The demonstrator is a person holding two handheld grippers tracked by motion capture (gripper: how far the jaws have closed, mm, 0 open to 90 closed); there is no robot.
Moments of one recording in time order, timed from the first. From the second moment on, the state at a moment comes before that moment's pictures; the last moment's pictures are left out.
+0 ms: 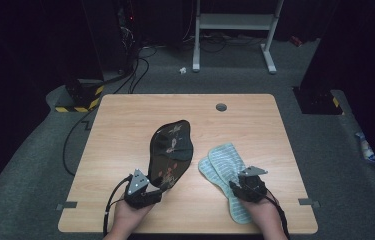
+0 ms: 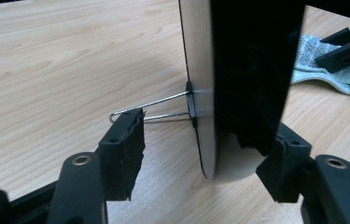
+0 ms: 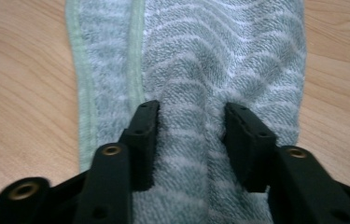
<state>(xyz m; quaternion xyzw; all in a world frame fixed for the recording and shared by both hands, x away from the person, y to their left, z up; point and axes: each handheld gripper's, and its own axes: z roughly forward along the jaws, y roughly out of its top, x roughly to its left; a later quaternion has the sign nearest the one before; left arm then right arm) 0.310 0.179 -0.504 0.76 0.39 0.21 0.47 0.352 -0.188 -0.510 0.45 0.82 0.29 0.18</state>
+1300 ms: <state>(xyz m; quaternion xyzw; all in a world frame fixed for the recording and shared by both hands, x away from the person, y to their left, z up) 0.306 0.183 -0.498 0.75 0.38 0.20 0.50 0.318 -0.192 -0.463 0.38 0.75 0.45 0.29</state>
